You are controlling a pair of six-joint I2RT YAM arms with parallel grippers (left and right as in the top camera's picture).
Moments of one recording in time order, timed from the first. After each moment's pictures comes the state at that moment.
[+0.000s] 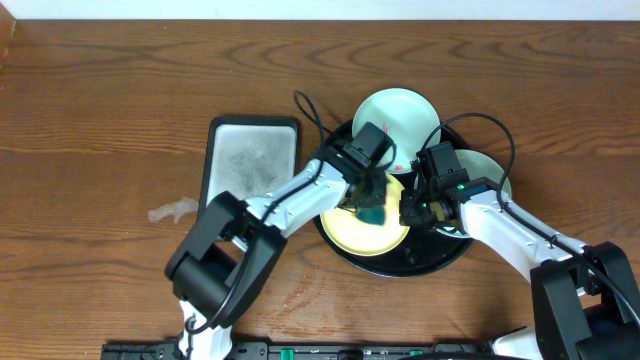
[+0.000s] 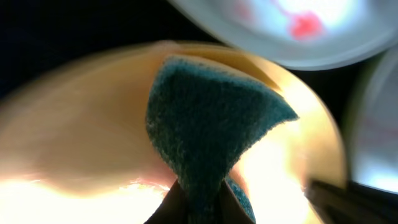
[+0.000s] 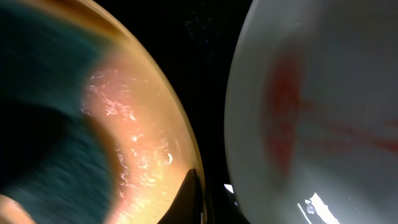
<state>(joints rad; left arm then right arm) -0.71 1.97 1.27 -0.53 0.18 -0.68 0.35 1.63 0.80 -0.46 -0.15 0.41</state>
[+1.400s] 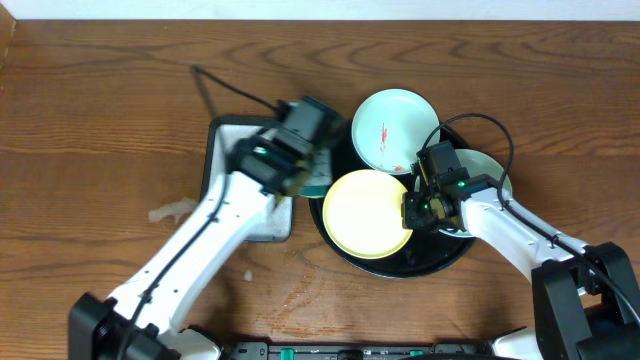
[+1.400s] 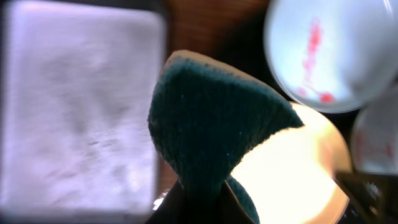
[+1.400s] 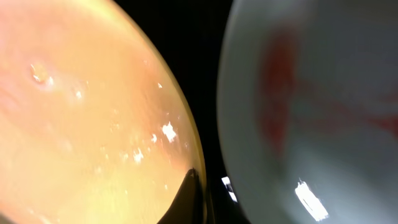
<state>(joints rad) -0.55 1.52 1.31 -0.93 -0.14 -0.58 0.35 1.63 0.82 -0.55 -0.14 0.36</state>
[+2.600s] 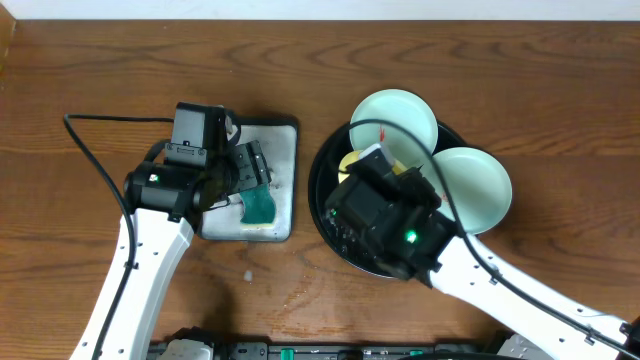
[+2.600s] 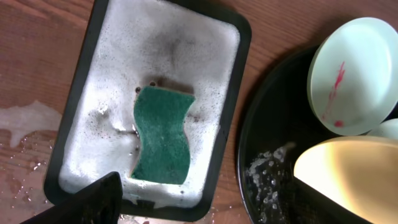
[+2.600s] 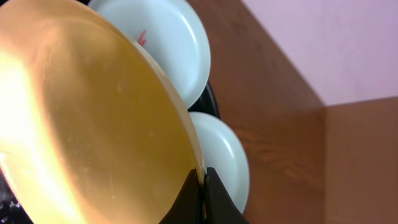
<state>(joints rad) -0.19 1.27 1.15 -0.93 0.08 -0.47 0.92 1.41 1.09 -0.82 0.86 0.10</state>
